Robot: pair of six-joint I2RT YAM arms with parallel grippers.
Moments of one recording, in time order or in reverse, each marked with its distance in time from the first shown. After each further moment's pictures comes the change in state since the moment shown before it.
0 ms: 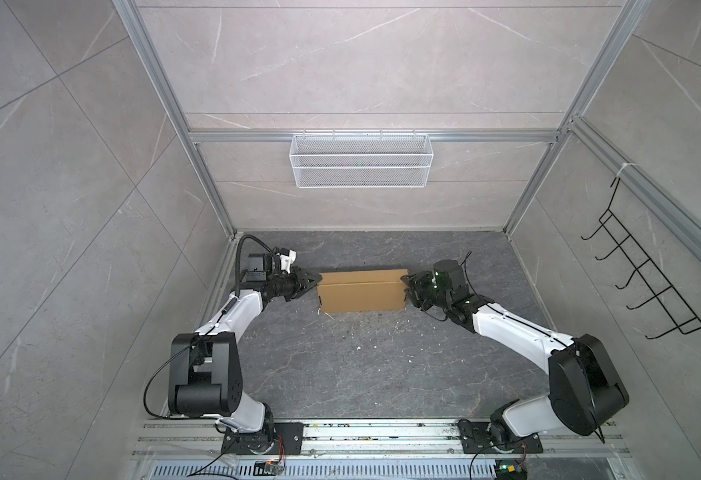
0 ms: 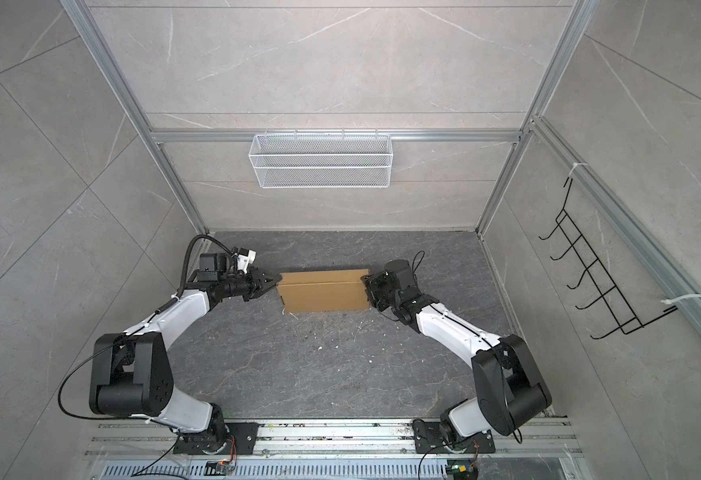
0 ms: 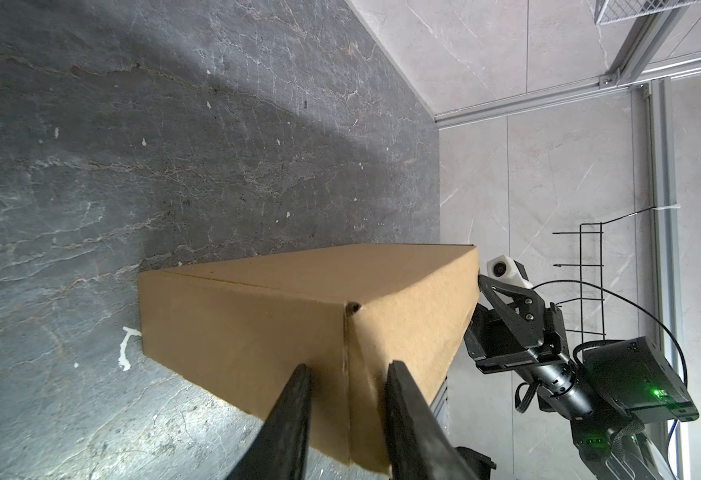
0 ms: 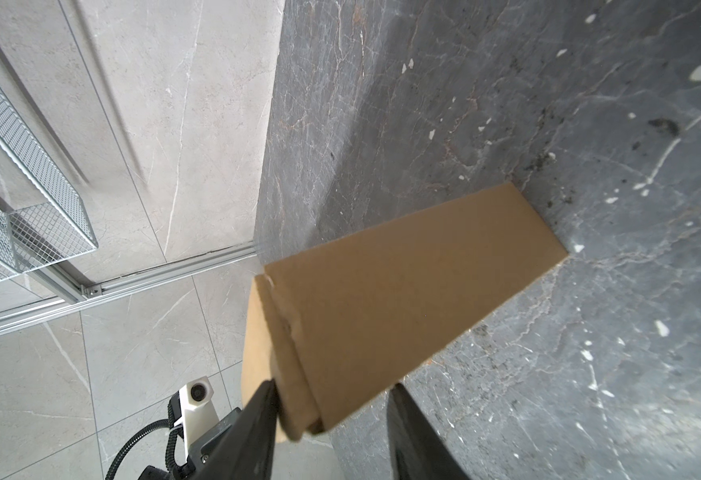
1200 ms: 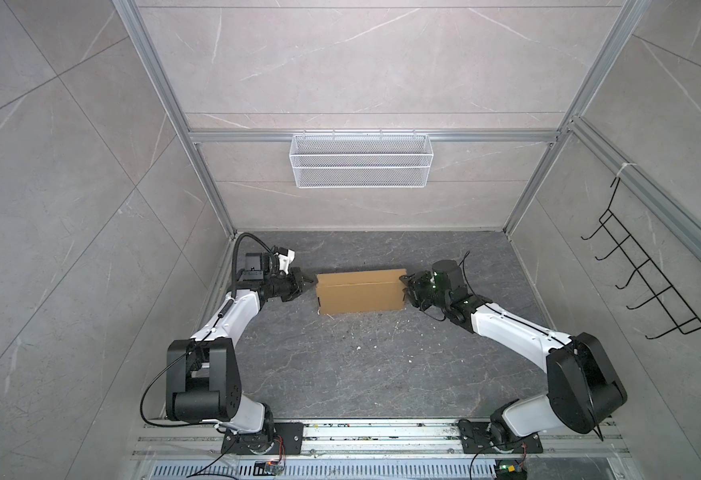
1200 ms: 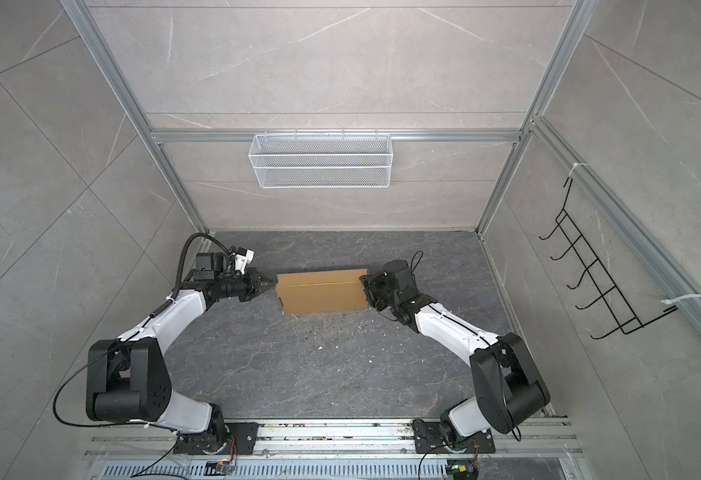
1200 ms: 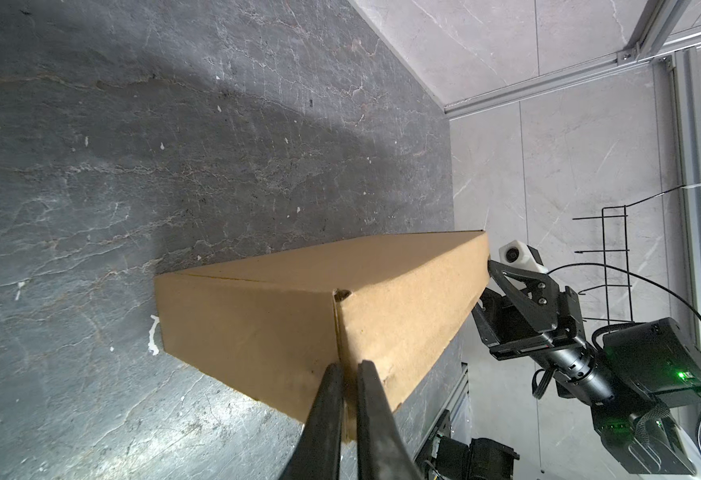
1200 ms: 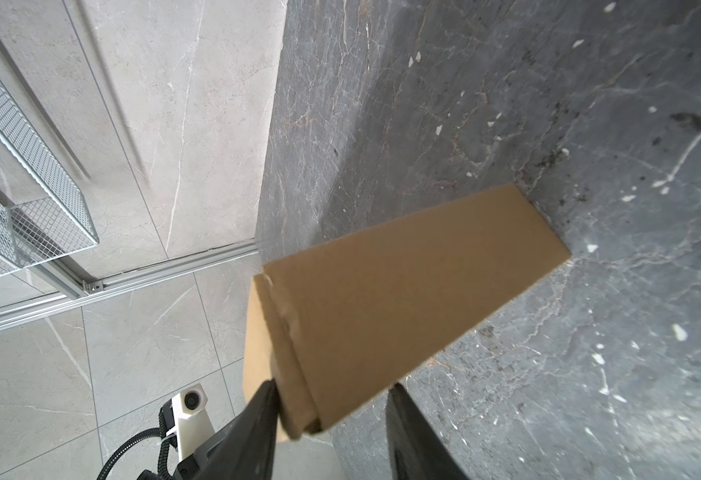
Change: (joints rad) left arm 0.011 -0.031 0.017 -0.096 -0.028 0.111; right arm 0.006 0.010 -0.001 0.020 -0.001 0.000
